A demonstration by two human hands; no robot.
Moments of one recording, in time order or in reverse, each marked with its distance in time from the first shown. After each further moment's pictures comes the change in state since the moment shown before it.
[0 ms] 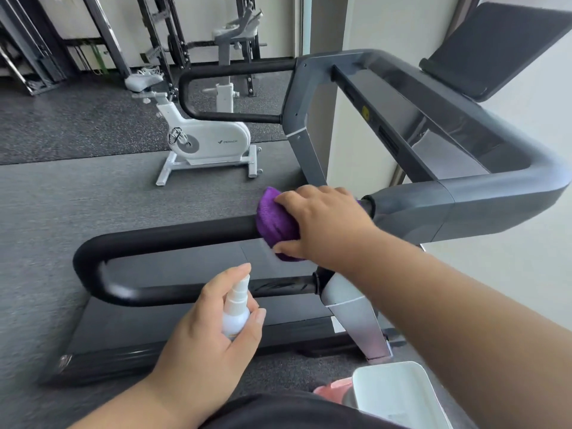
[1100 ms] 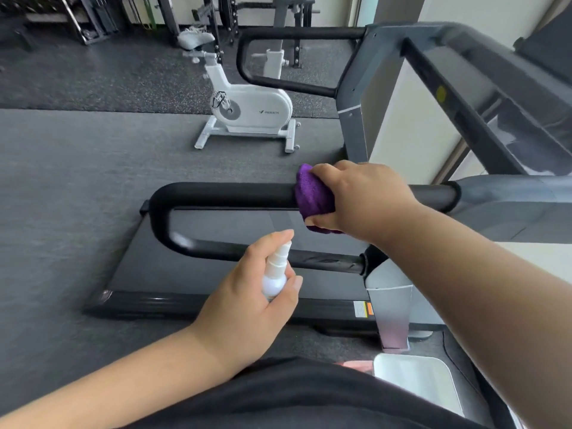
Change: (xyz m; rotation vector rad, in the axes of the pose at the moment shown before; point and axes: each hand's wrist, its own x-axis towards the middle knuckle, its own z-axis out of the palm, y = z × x) left_hand -0.014 -0.028 -0.028 -0.082 -0.009 -0.101; right_hand 0.032 -0.043 0.009 -0.098 0.024 -0.120
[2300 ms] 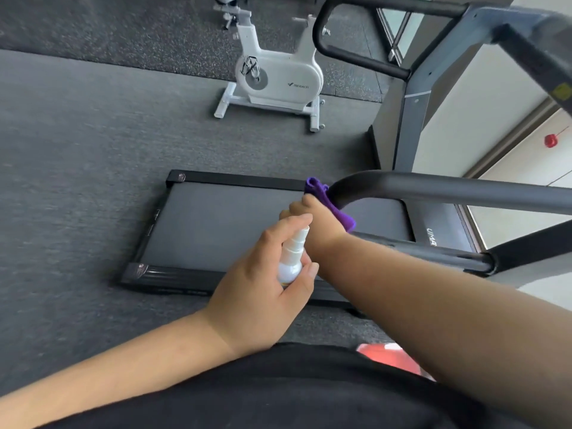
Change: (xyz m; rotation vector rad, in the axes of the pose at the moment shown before) left_hand -0.034 -0.171 -0.217 -0.155 0.008 0.088; right_hand 0.137 -0.342 0.070 -0.425 -0.326 -0.432
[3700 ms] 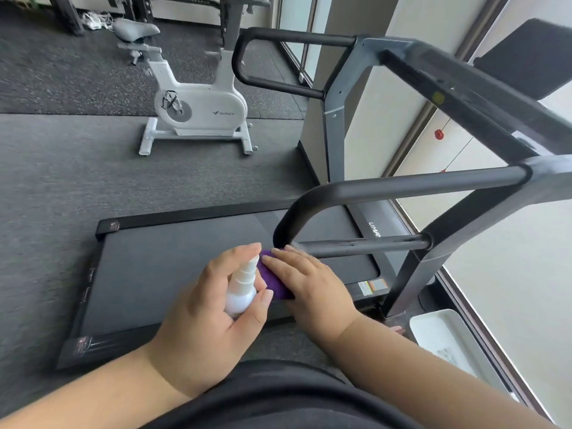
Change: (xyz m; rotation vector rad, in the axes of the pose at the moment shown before) left_hand 0.007 -0.027 -0.049 -0.109 -0.086 0.295; right_hand -0.075 -0.061 0.017 0.884 0.562 0.547
